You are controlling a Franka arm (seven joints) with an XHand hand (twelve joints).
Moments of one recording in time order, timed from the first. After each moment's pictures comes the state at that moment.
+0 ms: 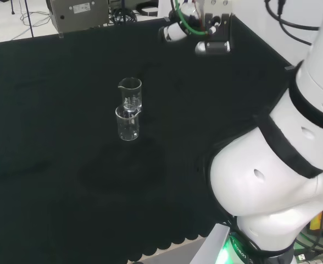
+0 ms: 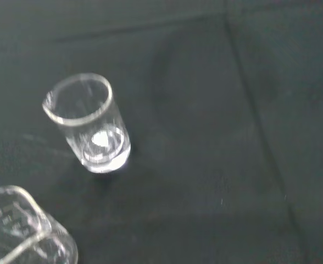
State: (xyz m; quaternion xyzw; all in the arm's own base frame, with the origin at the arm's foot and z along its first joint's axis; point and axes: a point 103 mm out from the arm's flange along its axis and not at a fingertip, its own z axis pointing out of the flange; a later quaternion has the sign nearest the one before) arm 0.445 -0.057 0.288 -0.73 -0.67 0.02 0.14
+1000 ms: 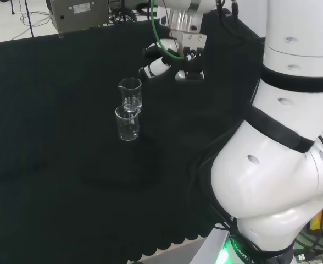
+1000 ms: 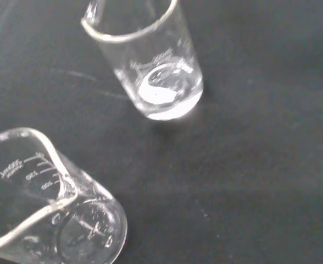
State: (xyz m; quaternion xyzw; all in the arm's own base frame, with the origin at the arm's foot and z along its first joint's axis) arm 0.499 -0.019 0.182 -0.65 -0.73 0.00 0.21
